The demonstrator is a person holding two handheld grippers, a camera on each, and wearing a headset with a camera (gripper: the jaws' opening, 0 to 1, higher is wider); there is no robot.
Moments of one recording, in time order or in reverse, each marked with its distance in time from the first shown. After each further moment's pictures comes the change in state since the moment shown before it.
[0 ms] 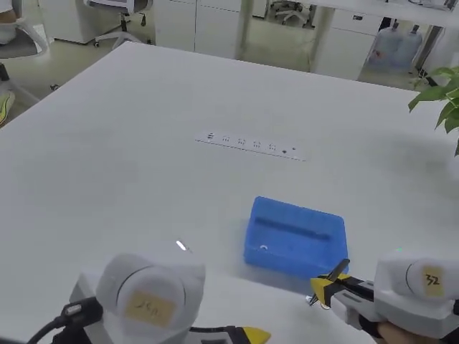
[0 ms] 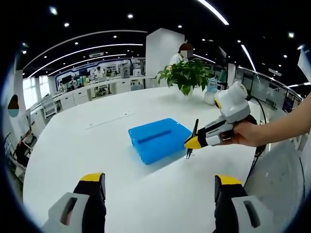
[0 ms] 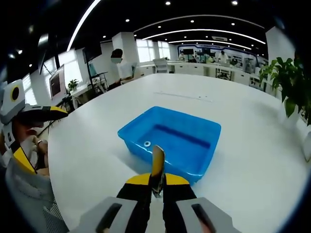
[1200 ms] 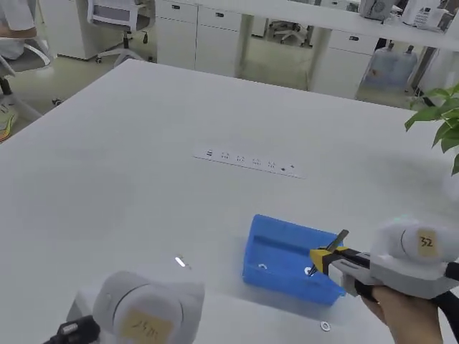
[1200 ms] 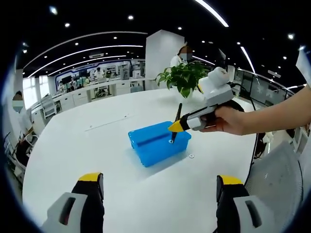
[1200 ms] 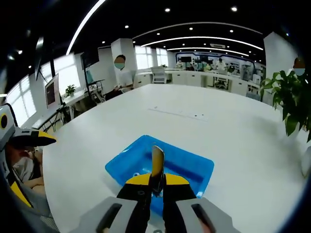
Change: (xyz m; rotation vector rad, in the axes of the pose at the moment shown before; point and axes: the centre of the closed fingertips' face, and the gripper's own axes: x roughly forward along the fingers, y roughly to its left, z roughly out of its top) left arm -0.001 0.001 0.006 -0.007 -0.013 -0.006; right arm 0.023 -0.024 0.060 -0.007 -0.058 -0.028
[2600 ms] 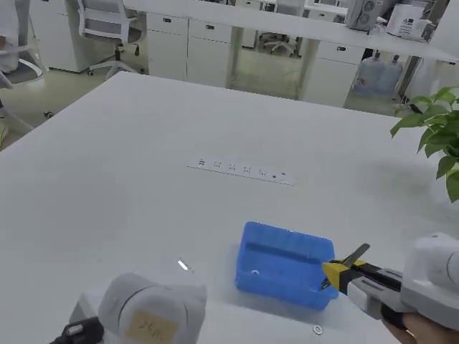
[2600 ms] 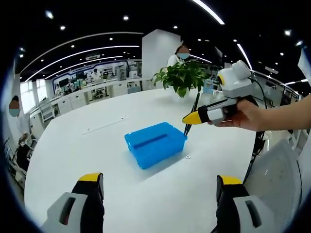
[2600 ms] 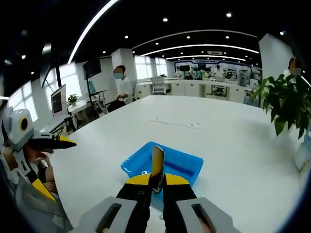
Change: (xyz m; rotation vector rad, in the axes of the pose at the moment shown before) left arm 0.000 -0.010 0.007 0.031 0.006 -0.017; right arm -0.075 0.011 0.008 0.017 -0.102 0.001
